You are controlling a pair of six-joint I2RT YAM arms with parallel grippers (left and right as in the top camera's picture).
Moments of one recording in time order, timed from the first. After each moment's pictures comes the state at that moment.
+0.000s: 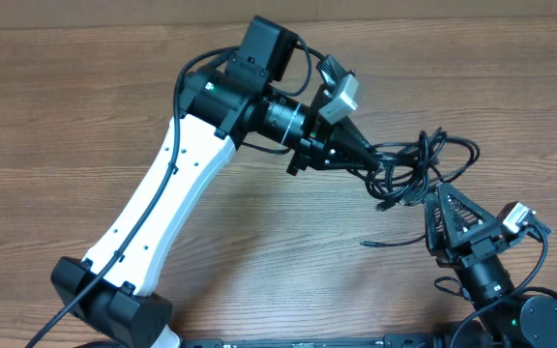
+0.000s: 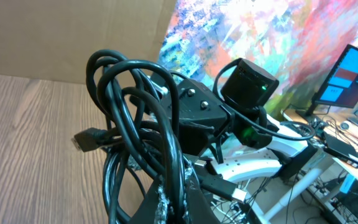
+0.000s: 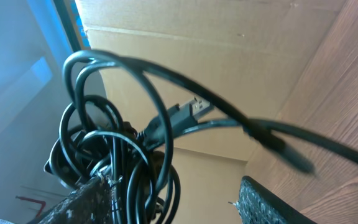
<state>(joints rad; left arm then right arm) -0.53 1.76 1.88 -1.09 1.40 0.62 0.05 0.13 0.43 -0.15 -0.37 1.52</state>
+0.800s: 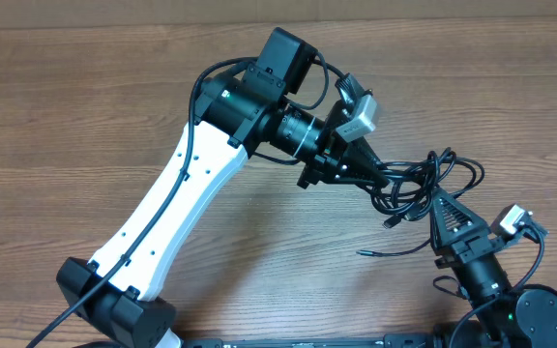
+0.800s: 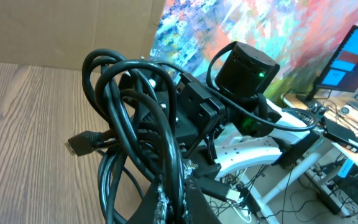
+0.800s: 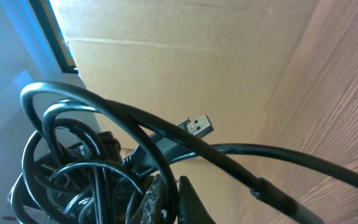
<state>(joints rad) -0.58 1.76 1.88 -1.13 1.34 0.66 0.05 0.13 0.43 -0.22 -0.34 1.52</state>
